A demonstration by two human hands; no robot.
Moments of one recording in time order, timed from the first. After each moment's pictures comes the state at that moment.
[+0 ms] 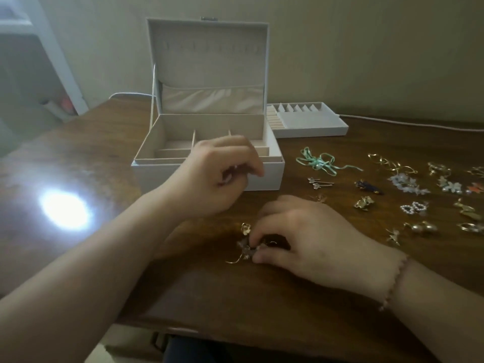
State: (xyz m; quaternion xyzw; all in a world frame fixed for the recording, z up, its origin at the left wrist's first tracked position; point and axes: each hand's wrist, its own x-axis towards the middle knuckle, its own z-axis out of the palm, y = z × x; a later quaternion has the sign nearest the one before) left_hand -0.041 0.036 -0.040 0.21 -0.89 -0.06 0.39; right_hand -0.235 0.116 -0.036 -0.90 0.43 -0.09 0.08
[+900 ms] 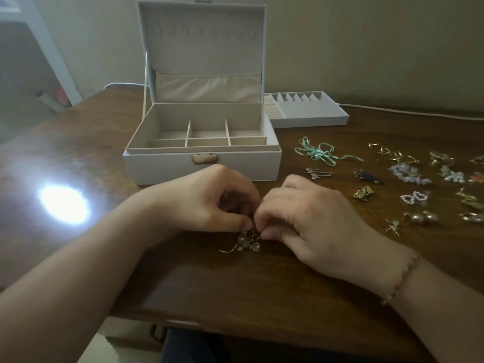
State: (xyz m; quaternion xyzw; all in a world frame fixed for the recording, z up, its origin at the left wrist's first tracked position) left_hand -0.037 0.047 -0.044 0.26 -0.91 -0.31 0.13; right_hand -0.249 0.116 -0.046 -0.90 0.41 -0.16 0.03
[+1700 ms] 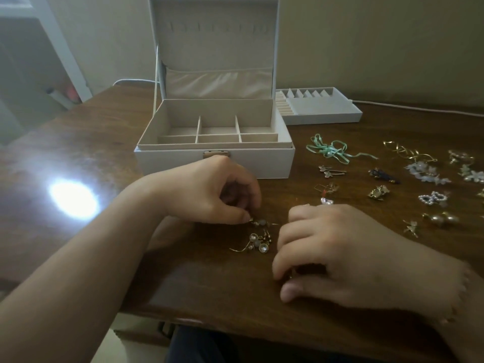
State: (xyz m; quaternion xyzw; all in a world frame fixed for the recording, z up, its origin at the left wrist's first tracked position) left_hand -0.022 0.040 -0.039 0.31 -0.89 -0.31 0.10; right_hand -0.257 0.129 -0.036 -0.96 0.28 -0.03 0.06
